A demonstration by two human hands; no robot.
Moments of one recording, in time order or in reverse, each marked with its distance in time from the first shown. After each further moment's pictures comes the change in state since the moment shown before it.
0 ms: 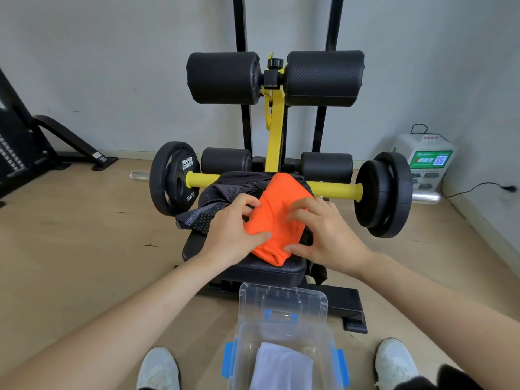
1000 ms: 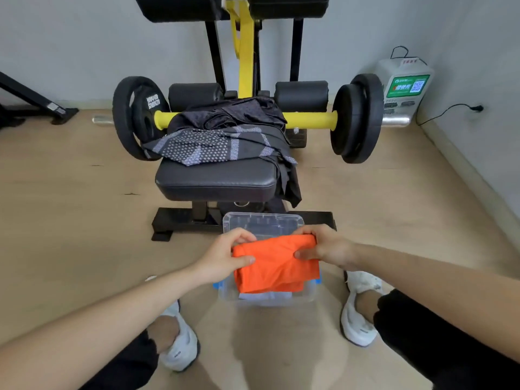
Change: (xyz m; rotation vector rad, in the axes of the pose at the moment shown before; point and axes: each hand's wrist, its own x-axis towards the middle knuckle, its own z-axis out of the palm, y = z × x) left_hand -0.144 -0.083 0.099 -0.329 -0.515 -0.110; right_hand -0.176 -0.011 0.061 0.867 -0.482 0.868
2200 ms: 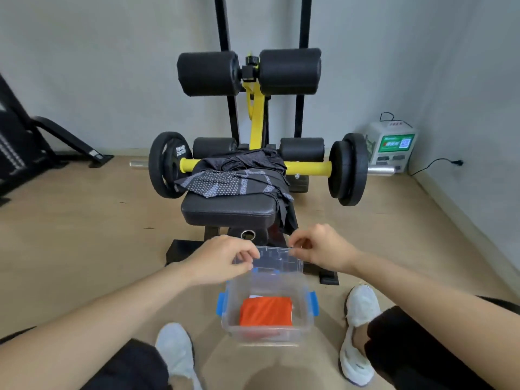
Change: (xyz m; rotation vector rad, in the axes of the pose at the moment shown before) left_hand -0.052 0.115 -0.040 0.605 -0.012 0.182; right_hand -0.071 -0.091 -0.012 -0.688 0.243 -0.416
